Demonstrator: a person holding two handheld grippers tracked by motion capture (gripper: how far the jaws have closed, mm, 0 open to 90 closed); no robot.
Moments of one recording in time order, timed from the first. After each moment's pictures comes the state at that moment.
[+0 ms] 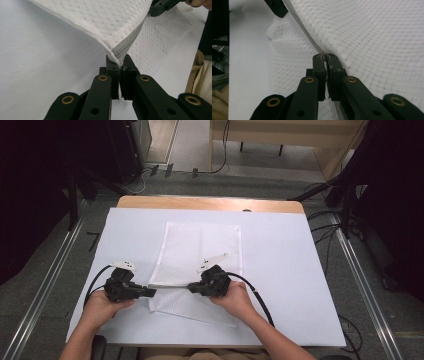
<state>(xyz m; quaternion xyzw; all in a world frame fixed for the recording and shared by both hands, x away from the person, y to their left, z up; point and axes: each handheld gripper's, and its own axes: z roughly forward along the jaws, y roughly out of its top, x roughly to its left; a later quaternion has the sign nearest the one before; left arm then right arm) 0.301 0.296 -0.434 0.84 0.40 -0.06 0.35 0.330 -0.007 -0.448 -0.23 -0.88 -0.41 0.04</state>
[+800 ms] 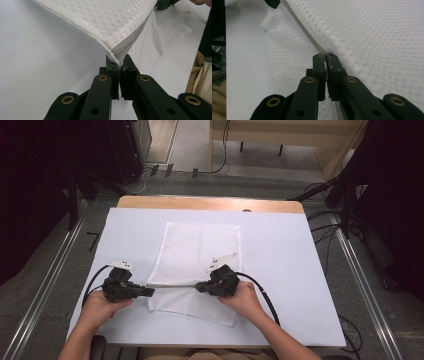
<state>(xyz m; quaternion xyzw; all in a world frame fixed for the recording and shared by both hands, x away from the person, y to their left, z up) 0.301 0.300 -0.433 0.84 0.41 -0.06 0.36 0.332 -0.031 -0.448 -0.24 -0.88 -0.41 0.03</state>
